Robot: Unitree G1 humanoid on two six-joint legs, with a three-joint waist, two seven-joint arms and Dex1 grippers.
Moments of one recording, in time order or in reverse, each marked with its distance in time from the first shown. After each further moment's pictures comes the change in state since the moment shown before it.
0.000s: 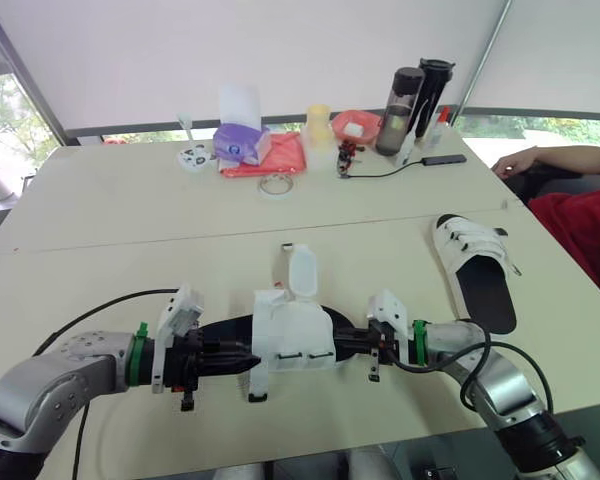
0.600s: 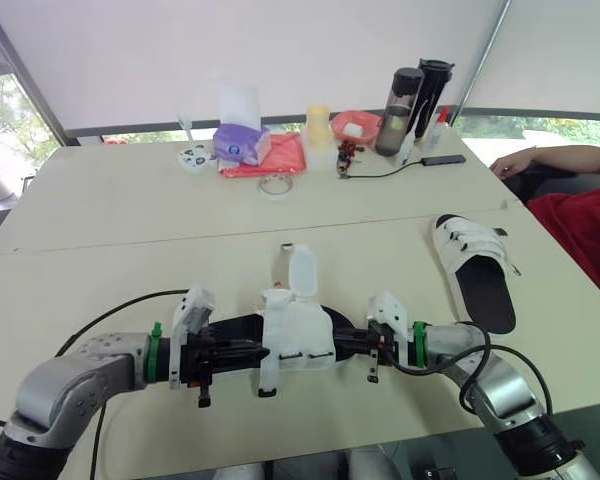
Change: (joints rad) left arm -0.035 -0.078 -0.061 0.040 0.053 -0.011 0.040; right arm 0.012 0.009 -0.001 0.009 -0.012 -0.022 -0.018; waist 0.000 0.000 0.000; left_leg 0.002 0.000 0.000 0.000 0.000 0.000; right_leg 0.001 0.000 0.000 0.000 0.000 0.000
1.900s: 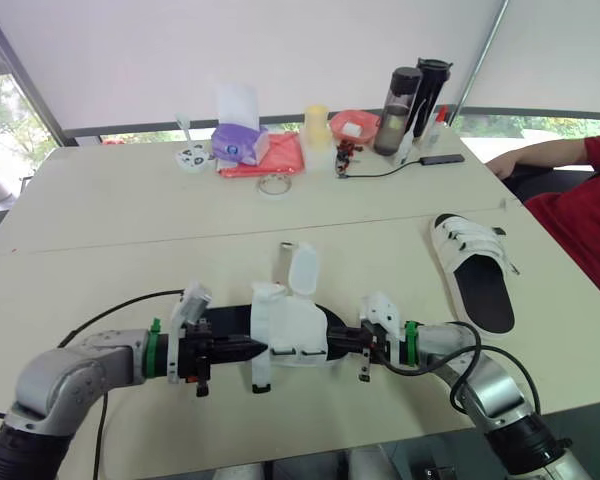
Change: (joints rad) left arm -0.068 0.005 0.081 0.095 -0.138 0.154 0.026; right arm -0.011 0.041 0.021 0.018 -0.011 -0.030 -0.018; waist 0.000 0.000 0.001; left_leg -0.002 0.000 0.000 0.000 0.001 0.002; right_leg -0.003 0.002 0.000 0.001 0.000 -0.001
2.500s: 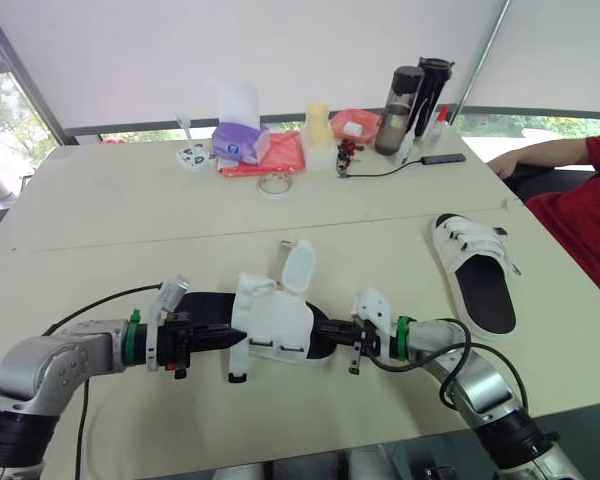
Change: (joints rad) left arm -0.028 0.055 -0.003 0.139 0.063 -0.038 -0.113; right arm -0.033 0.031 0.023 0.034 -0.045 -0.036 -0.068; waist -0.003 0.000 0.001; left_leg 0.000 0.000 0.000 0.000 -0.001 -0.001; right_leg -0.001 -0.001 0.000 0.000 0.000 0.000
